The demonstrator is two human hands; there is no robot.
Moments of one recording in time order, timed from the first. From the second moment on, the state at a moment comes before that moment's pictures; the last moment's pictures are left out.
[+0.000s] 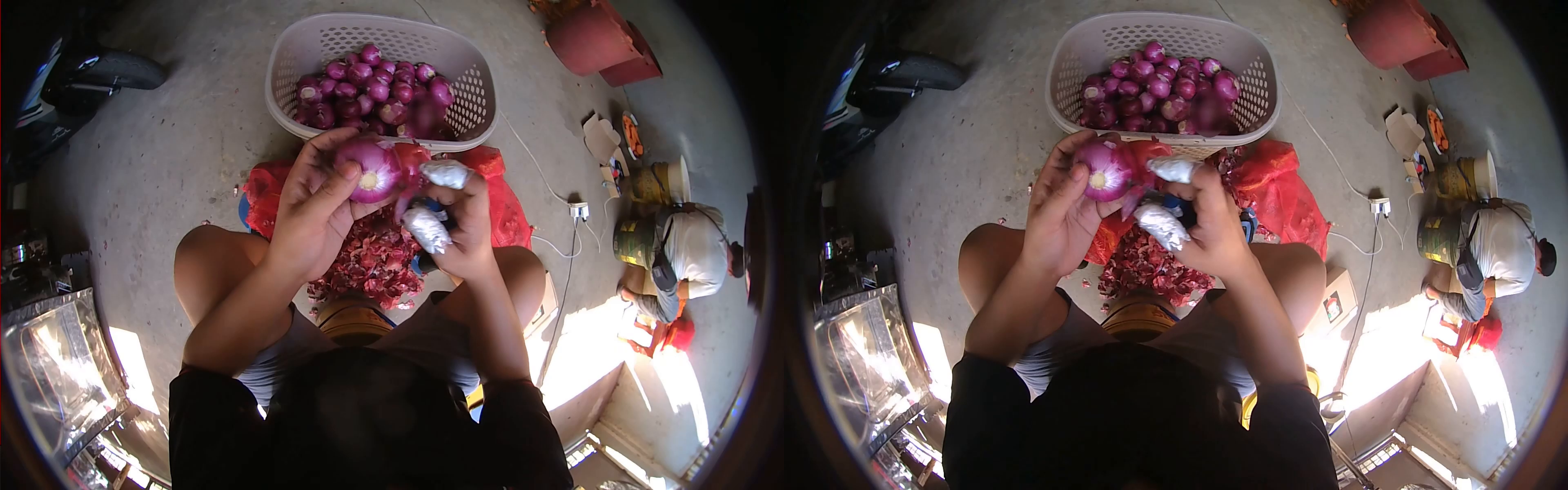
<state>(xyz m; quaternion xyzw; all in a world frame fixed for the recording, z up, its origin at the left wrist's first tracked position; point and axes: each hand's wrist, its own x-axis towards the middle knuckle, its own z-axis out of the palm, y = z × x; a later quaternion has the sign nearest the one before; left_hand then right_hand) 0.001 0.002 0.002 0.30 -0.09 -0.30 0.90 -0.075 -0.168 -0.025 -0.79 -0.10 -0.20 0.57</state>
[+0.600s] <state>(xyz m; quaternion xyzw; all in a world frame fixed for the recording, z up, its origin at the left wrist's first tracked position) -0.004 -0.001 0.003 0.38 -0.14 -0.28 0.87 -0.071 -0.166 -0.023 -0.79 -0.08 -0.22 0.57</state>
